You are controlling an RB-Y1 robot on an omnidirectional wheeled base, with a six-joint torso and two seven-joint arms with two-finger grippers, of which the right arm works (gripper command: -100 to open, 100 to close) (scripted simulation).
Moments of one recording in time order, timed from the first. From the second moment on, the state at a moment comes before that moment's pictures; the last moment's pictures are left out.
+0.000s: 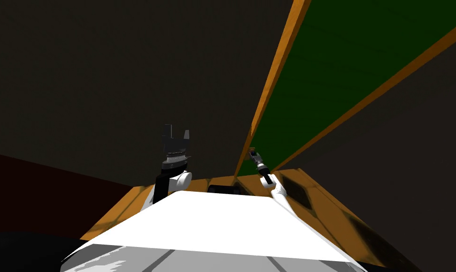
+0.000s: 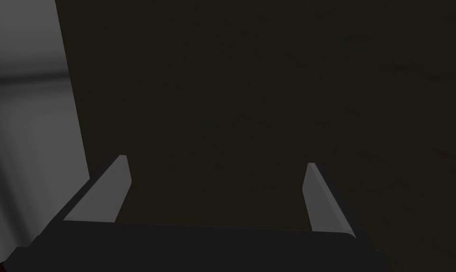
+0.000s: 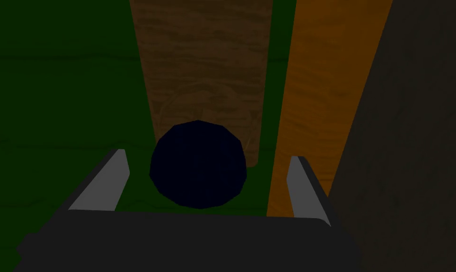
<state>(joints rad) 0.05 -0.30 -0.12 -1.22 0.53 -0.53 0.75</state>
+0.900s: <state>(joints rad) 0.05 -0.30 -0.11 -1.22 0.49 -0.52 0.72</state>
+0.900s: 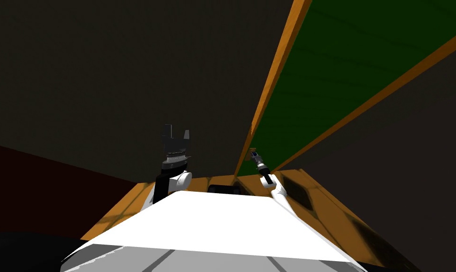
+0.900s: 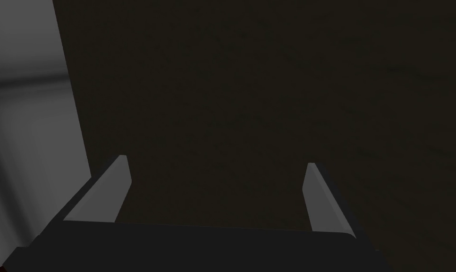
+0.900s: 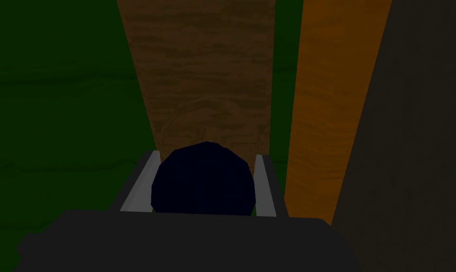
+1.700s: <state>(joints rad) 0.07 -0.29 -0.07 -1.25 0.29 -0.52 0.57</state>
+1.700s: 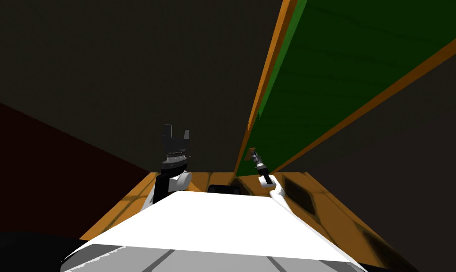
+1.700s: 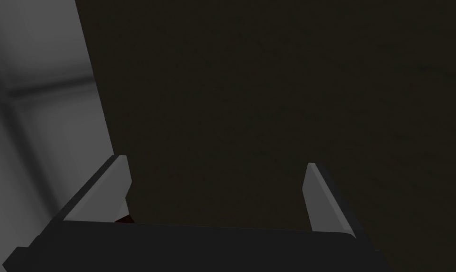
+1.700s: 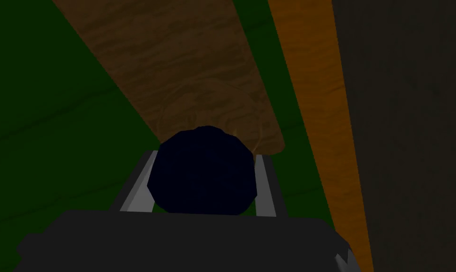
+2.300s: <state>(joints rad) 0.07 -0.29 -0.04 -1.27 0.11 -0.52 0.43</state>
